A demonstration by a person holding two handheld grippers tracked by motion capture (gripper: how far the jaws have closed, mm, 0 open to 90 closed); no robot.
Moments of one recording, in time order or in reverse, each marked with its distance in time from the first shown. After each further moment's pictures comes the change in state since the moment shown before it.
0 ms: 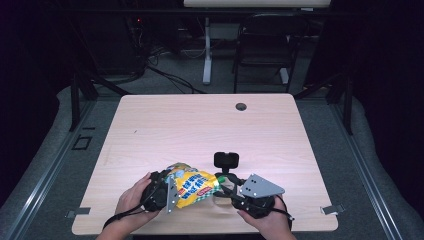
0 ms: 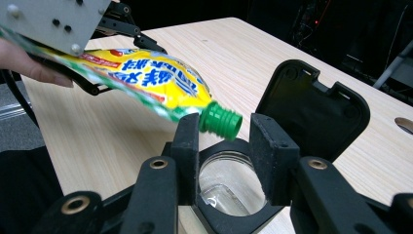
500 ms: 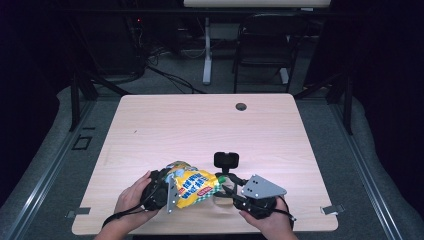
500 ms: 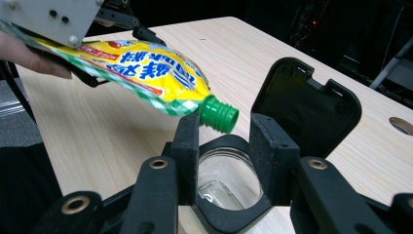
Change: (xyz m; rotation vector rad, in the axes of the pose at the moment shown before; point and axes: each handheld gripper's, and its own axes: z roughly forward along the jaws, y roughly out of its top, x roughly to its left) left arm 0.005 0.002 -0.003 0.000 0.025 0.018; right arm -0.001 -0.002 -0.004 0.000 -0.011 -0.008
